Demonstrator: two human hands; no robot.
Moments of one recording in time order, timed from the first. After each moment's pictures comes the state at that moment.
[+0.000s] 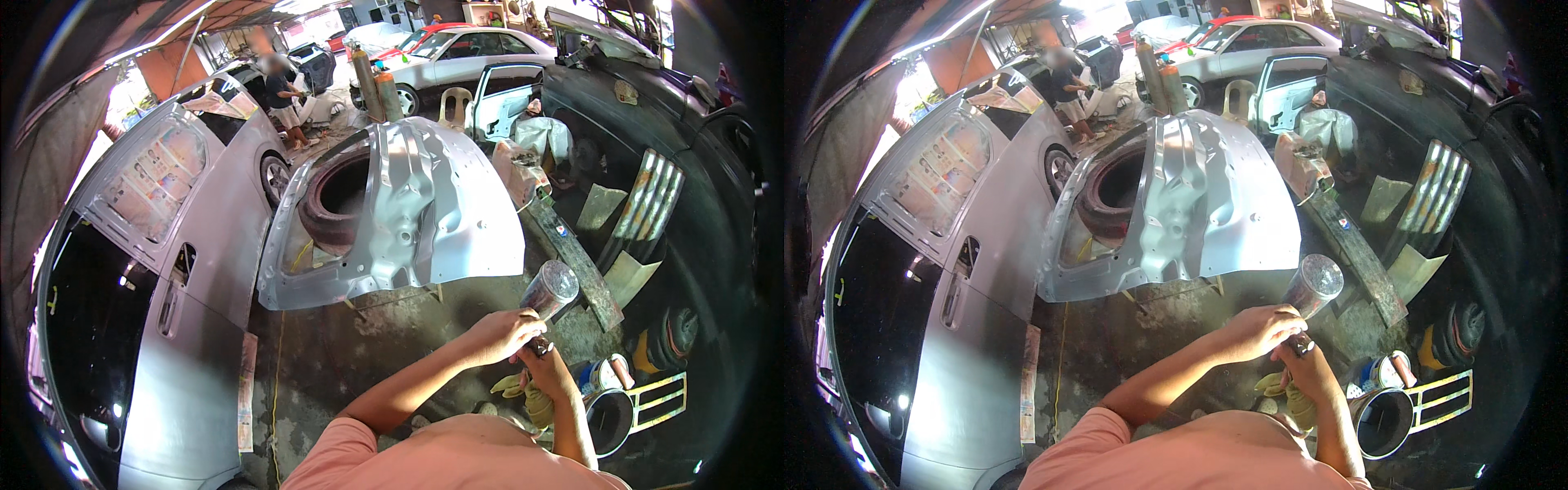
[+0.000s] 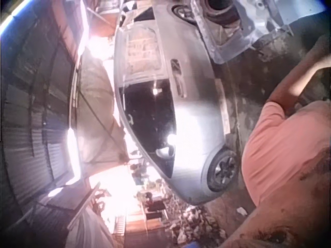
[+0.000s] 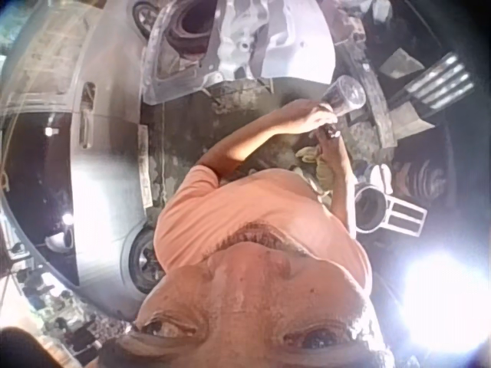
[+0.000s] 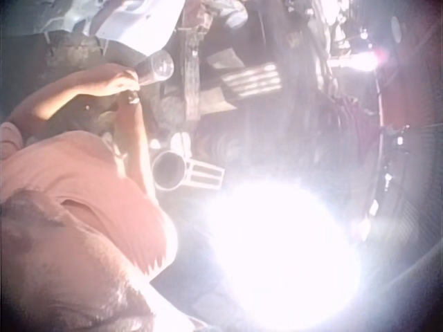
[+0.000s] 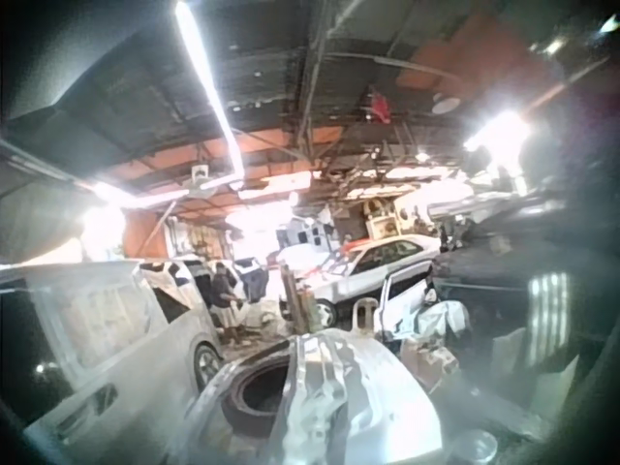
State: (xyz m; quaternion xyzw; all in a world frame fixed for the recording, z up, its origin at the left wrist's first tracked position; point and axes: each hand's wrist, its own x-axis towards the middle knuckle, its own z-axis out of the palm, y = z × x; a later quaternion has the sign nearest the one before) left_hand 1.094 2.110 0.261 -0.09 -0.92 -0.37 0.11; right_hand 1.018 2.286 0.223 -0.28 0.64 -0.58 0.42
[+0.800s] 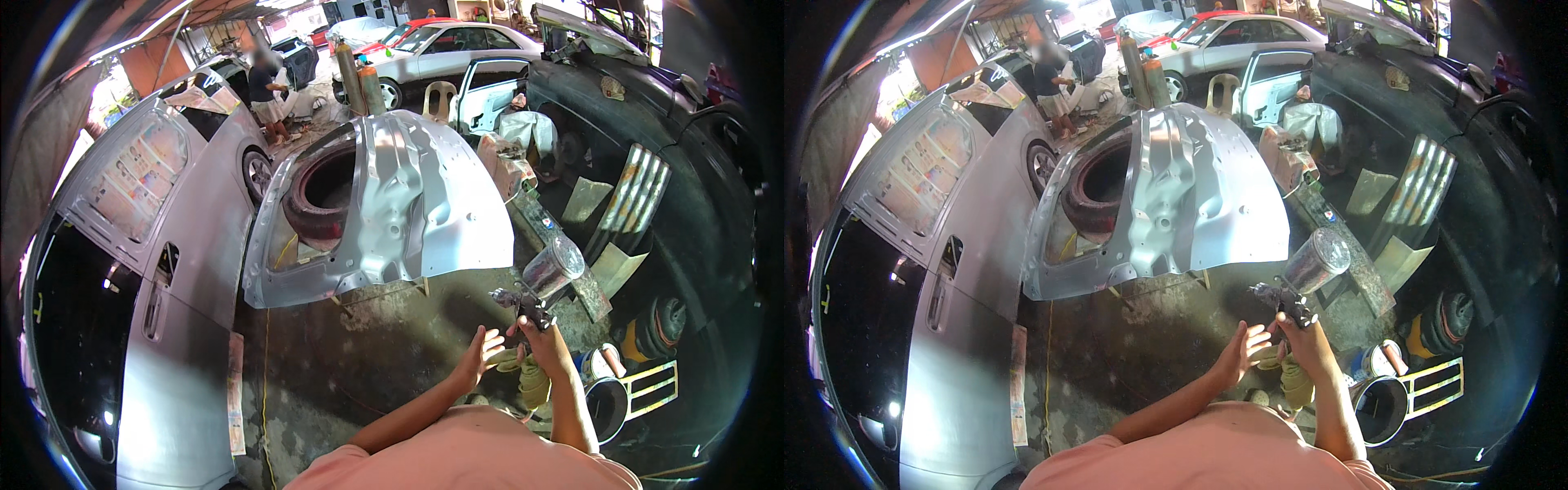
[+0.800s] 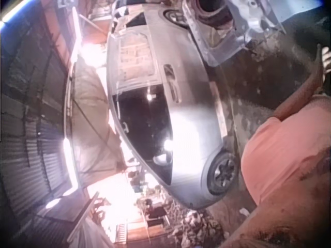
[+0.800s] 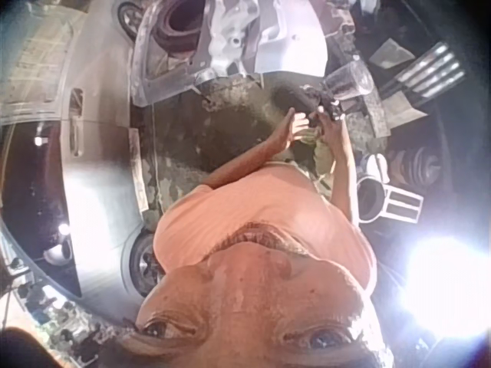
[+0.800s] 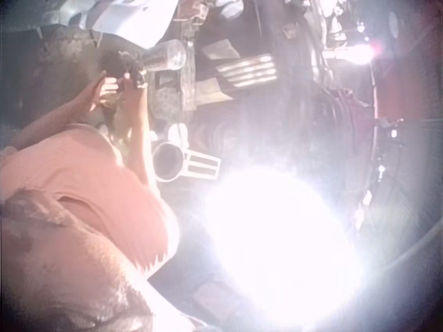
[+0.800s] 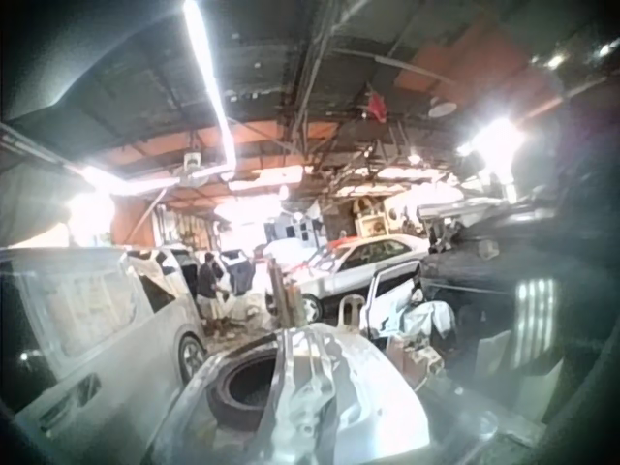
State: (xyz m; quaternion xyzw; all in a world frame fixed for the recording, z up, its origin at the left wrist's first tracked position) left_hand 1.133 2.142 0.117 0.26 -0.37 -0.88 0.13; right_hand 1.018 2.258 0.241 -0.27 0.64 -0.62 0.35
